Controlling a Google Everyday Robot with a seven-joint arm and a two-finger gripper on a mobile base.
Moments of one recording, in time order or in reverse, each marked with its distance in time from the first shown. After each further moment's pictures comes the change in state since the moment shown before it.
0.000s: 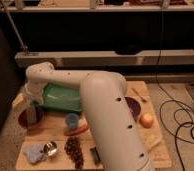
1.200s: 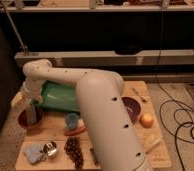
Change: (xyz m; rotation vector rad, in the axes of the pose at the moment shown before) arm 0.005 -0.017 -0.017 -0.040 -0.054 -0.039
